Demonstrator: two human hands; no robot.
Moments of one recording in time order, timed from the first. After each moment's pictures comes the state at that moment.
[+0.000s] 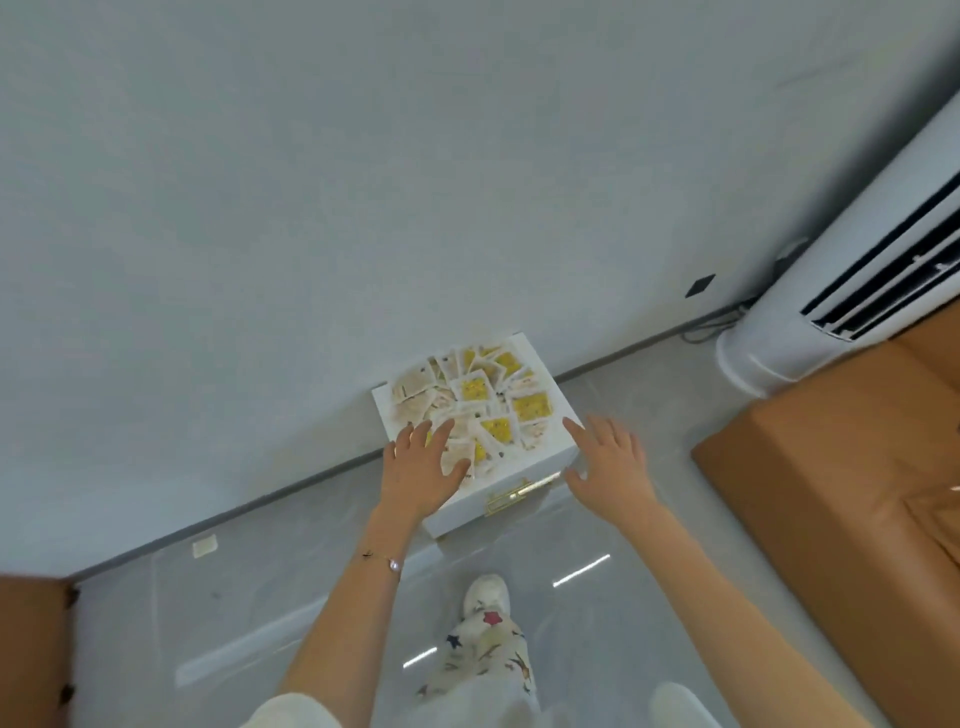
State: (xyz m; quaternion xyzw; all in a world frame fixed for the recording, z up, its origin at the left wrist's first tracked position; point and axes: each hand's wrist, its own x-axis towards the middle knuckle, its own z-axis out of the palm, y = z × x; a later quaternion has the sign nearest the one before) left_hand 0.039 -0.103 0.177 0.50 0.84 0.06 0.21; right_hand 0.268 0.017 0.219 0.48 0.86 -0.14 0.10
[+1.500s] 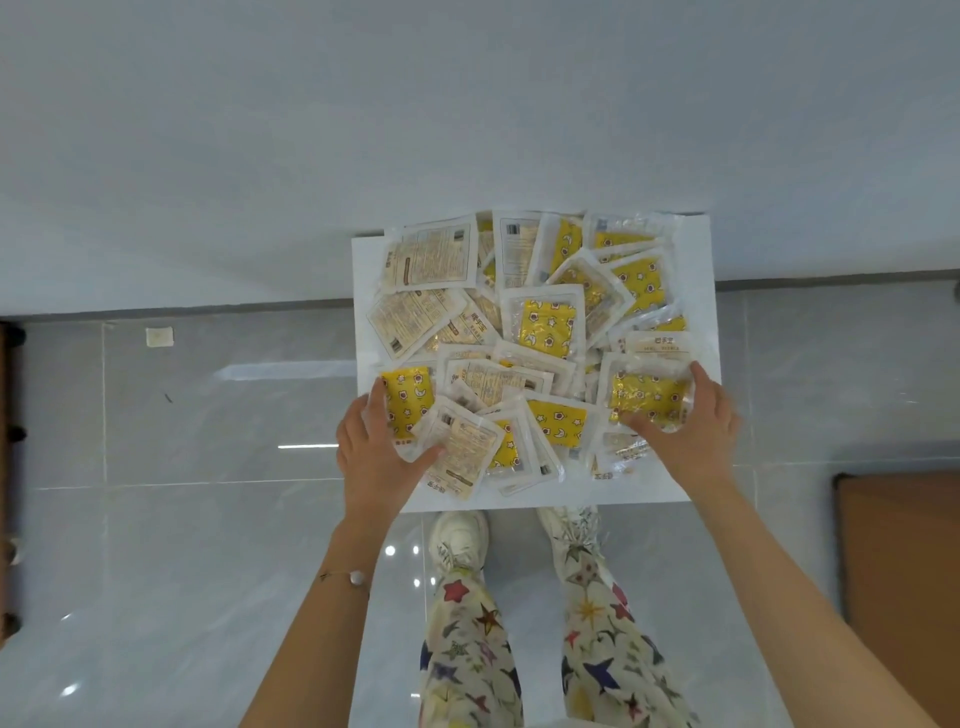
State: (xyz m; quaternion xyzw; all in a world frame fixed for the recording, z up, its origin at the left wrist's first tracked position) left_hand -0.018 -0.026 -0.183 0.11 0.95 0.16 0.25; right_hand 0.164 0.254 -0.166 0.56 0.75 -0.34 0.09
